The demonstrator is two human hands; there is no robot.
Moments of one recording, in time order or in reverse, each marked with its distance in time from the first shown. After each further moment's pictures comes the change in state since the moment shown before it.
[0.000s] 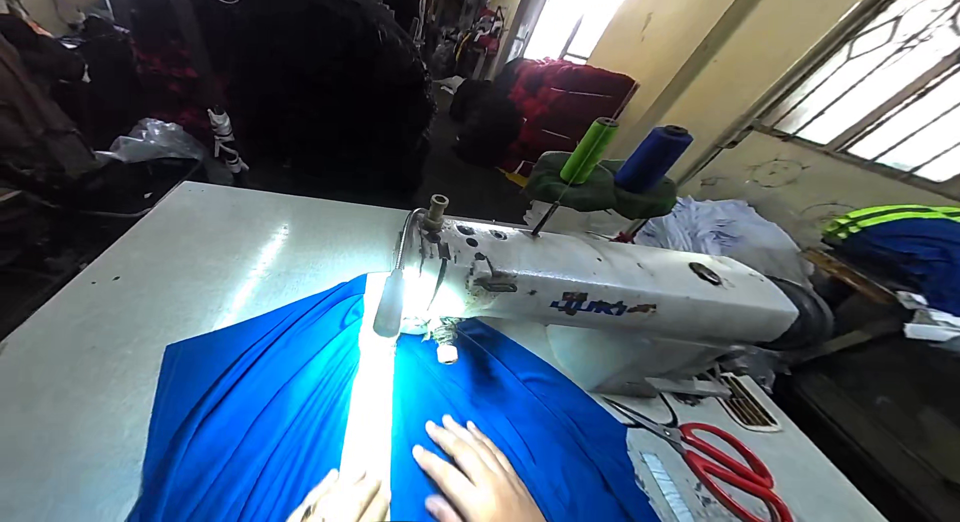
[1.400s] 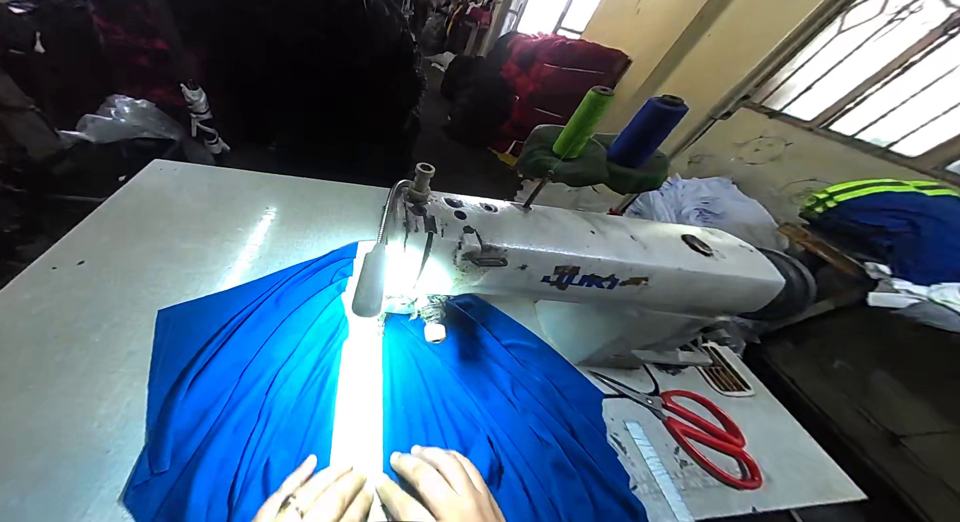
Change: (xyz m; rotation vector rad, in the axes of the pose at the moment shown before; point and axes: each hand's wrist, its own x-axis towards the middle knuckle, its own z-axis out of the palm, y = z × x) left_hand -0.005 -0.008 -0.011 0.028 -0.073 0.092; right_hand -0.011 -0.030 0.023 -0.099 0.083 -0.100
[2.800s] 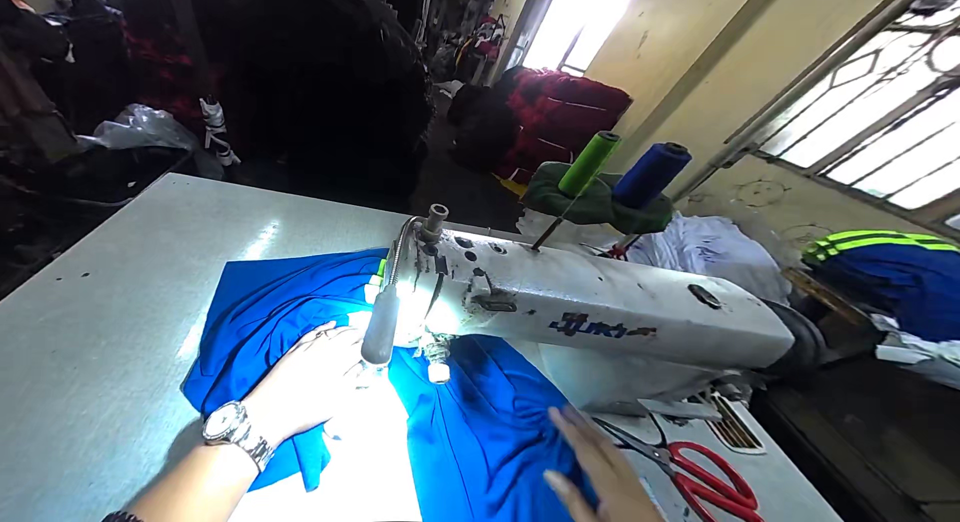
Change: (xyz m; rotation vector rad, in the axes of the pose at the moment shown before) left_hand 0.139 -0.110 -0.023 0.159 -0.171 -0.133; right_hand -0.032 0.105 -0.095 0.016 -0.012 0.508
